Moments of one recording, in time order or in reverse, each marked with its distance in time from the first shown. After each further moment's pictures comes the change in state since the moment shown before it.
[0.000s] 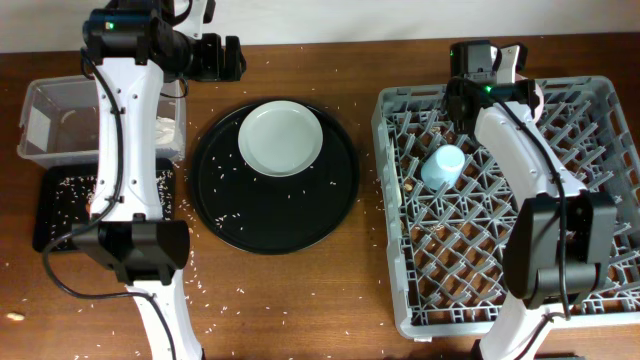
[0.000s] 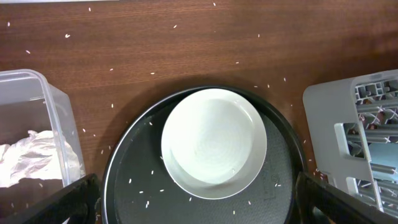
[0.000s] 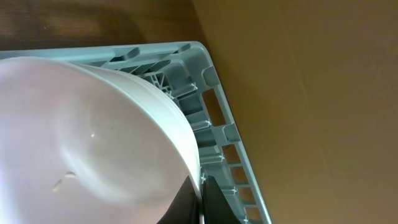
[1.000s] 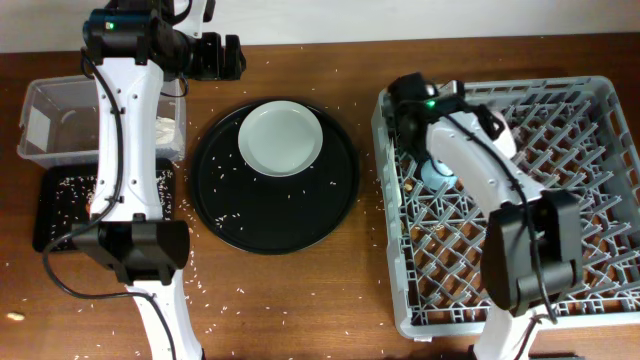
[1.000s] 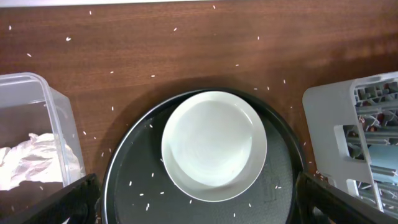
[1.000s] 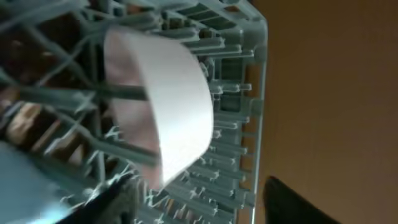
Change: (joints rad) left arm 0.000 0.000 0.000 0.009 0.000 0.000; right arm 0.220 0.004 -0.029 -0.401 -0.024 0.092
